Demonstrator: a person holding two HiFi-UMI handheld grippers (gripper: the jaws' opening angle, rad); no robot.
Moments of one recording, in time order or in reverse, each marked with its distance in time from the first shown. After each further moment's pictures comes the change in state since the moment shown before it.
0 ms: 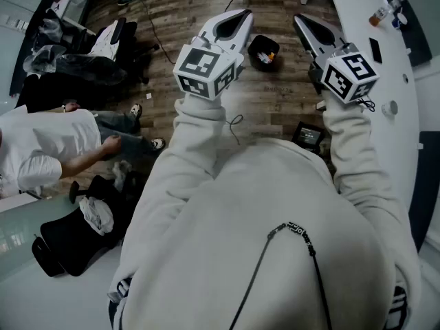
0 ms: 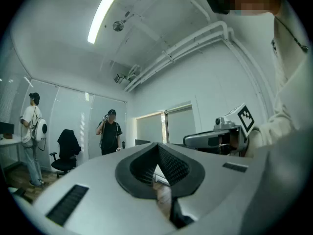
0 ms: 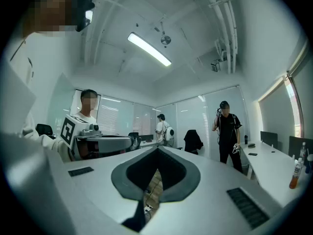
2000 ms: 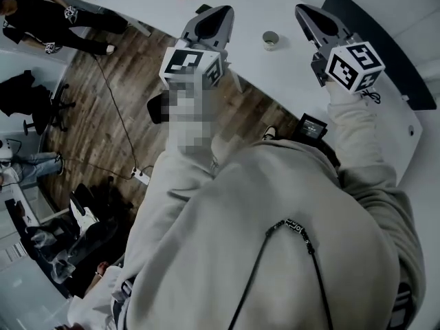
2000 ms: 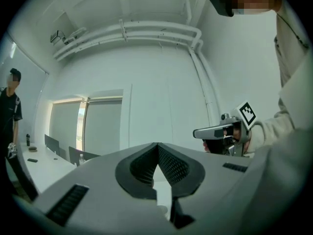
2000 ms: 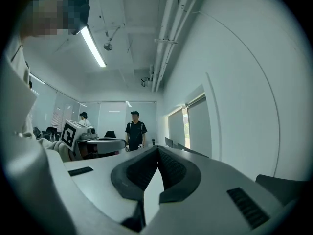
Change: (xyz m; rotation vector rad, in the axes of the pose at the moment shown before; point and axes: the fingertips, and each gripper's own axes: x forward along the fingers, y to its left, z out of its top) left arm 0.341 -0.435 0.008 -0.042 -0.025 -0.831; right arm -0.496 -0.270 0.023 0.000 -0.021 -0.919
